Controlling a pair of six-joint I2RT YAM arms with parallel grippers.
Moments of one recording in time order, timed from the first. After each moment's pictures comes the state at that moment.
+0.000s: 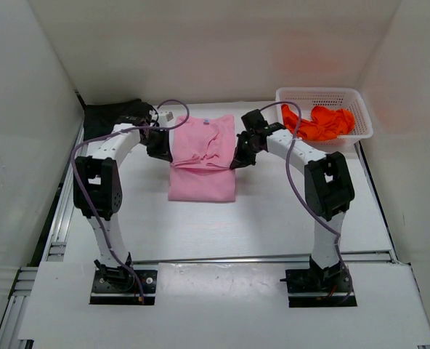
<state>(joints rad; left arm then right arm) -0.14 1.93 1.55 -0.76 0.40 -0.01 0.50 1.98 1.56 -0.66 -0.27 0.67</state>
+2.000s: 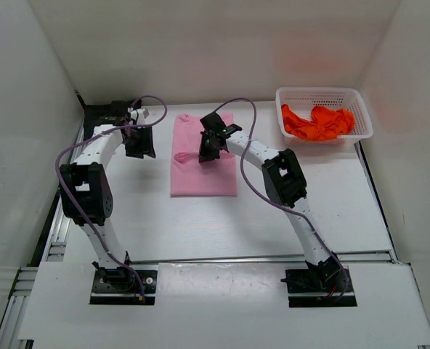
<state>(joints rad) -0.01 1.86 1.52 -0.76 0.25 0.00 0.67 2.45 2.10 -0.61 -0.11 0.68</state>
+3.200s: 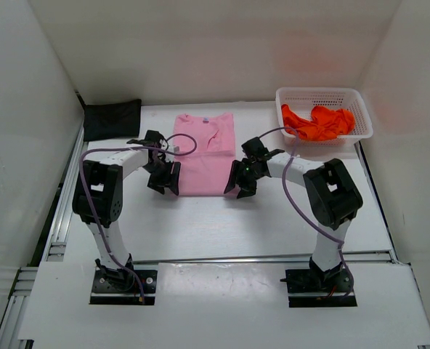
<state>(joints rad) -0.23 1.87 1.22 -0.73 0.29 0.00 0.55 1.89 1.18 -0.45 -0.35 0.71</state>
